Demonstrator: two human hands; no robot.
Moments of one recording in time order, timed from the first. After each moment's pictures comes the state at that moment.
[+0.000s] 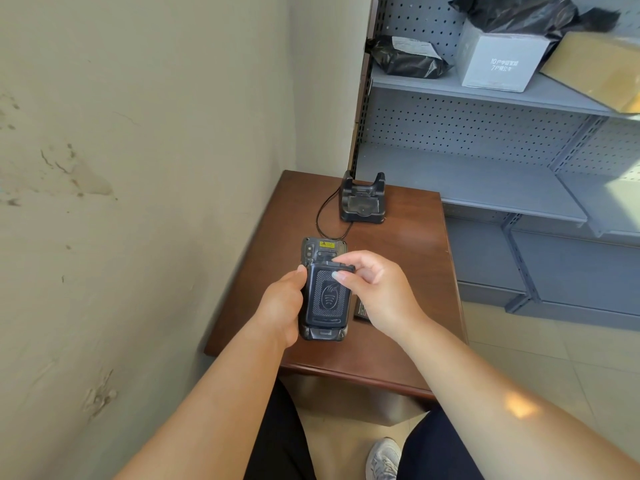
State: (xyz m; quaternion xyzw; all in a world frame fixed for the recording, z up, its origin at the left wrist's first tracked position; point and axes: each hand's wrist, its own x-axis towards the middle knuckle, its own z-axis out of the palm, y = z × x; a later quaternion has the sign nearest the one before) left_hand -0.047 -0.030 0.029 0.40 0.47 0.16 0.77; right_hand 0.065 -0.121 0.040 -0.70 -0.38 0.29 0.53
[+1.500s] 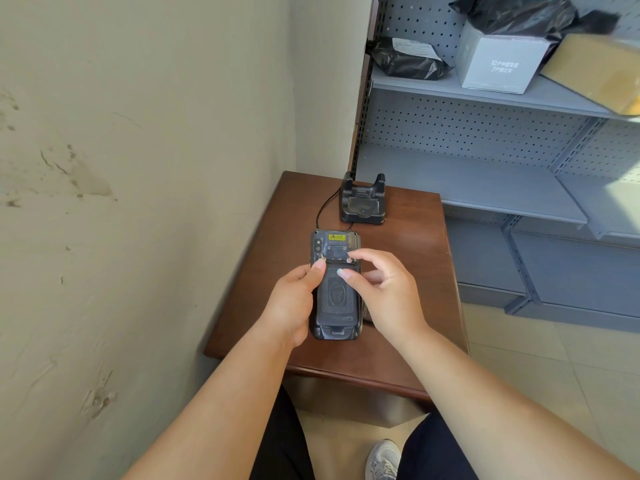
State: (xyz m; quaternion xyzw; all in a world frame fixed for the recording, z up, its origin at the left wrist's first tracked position) left_hand -0.043 -0.036 0.035 0.44 0.39 0.19 0.78; right_hand 0.067 -0.127 0.032 -0.74 -0.36 0.18 0.53
